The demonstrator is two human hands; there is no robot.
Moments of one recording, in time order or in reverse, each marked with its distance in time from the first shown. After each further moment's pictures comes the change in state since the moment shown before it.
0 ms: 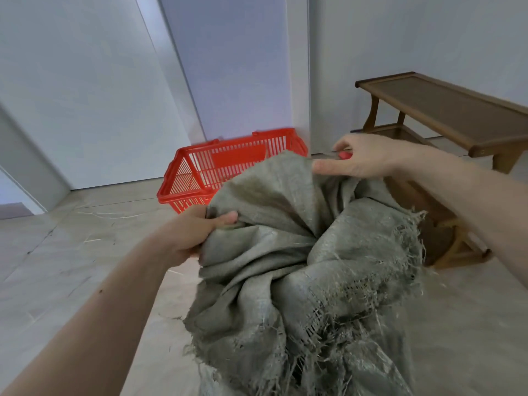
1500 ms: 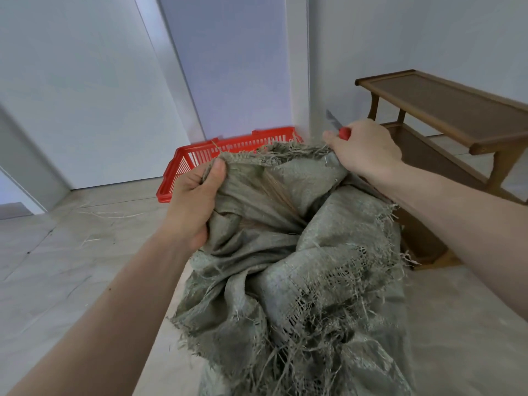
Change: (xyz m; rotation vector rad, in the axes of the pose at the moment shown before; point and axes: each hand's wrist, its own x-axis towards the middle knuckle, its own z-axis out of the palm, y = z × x) left_hand -0.002 0.029 0.027 -0.460 0.232 0.488; right_hand 0.014 -0.009 0.025 0.224 0.511 0.119
